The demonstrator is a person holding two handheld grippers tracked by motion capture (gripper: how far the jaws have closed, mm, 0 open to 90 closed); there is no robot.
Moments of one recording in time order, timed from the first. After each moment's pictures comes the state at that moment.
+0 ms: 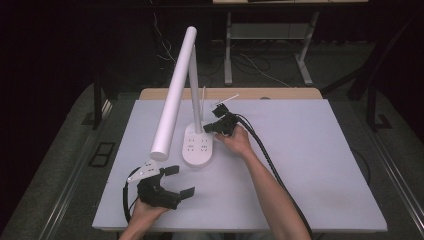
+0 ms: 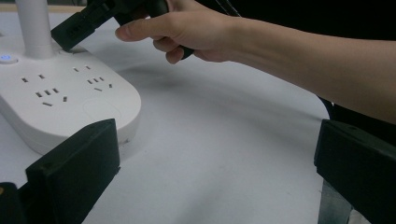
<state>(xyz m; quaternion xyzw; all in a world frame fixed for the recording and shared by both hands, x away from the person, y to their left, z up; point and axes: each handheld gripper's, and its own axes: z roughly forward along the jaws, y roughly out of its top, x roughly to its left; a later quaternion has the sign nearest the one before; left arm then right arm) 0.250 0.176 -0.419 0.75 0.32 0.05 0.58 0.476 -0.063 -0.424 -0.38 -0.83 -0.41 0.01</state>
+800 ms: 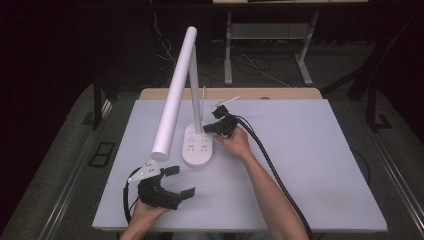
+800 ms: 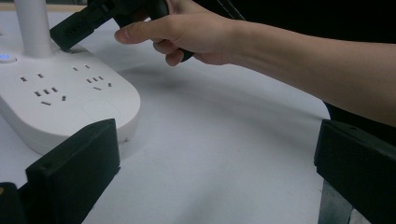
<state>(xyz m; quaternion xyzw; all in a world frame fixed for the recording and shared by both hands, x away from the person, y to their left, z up) 0.250 0.175 -0.420 0.75 0.32 0.05 0.58 0.471 -0.061 -0.426 -0.38 -0.83 -0.41 -0.01</state>
